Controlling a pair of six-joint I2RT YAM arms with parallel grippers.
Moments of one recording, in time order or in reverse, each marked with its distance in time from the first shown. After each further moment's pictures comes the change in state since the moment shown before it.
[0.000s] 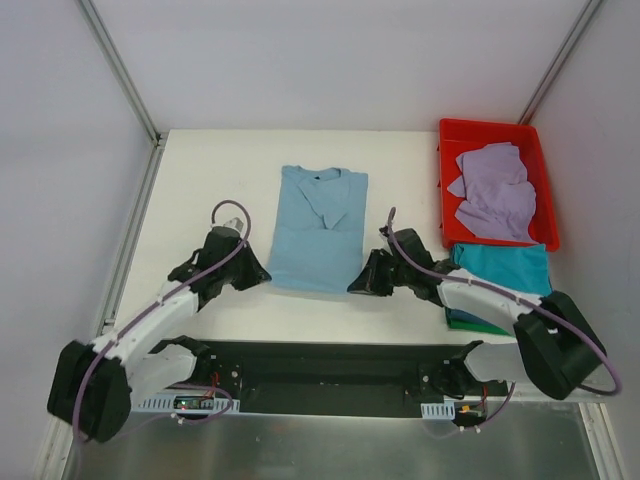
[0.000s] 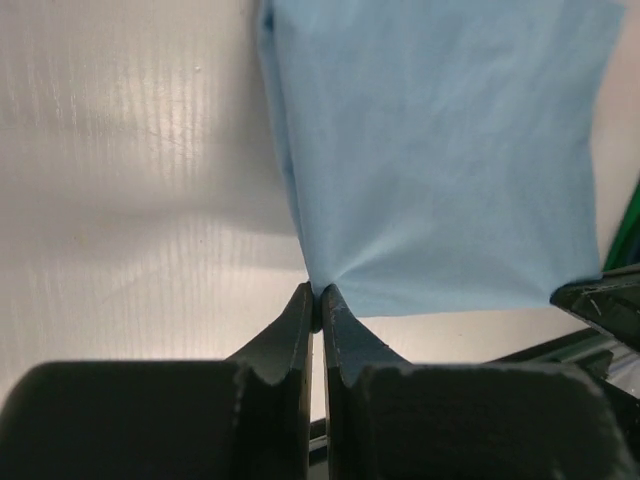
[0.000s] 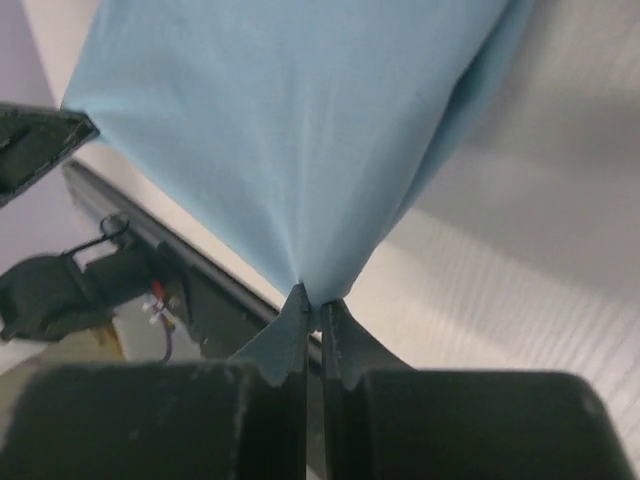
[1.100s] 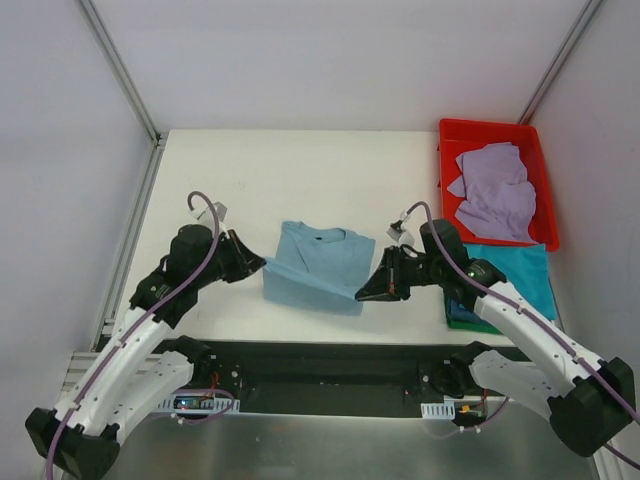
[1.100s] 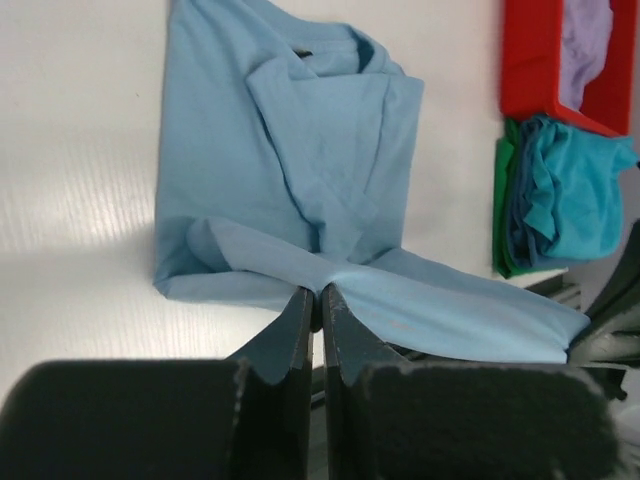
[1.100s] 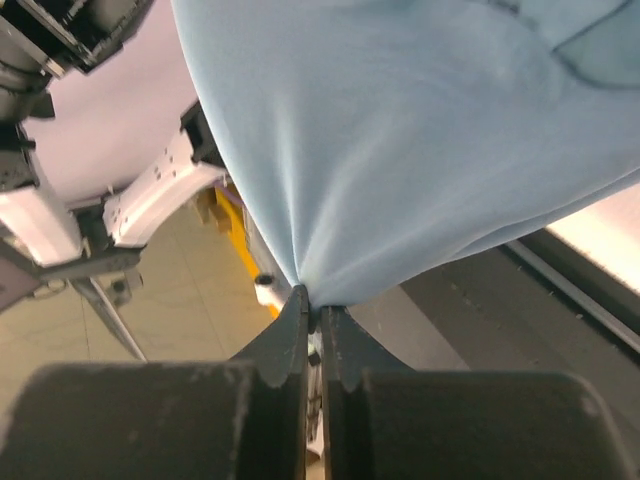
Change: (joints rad) left arm -0.012 -0.415 0.152 -0.233 0.023 0.050; right arm -0.055 -0.385 0.118 -0.392 -0.449 0.033
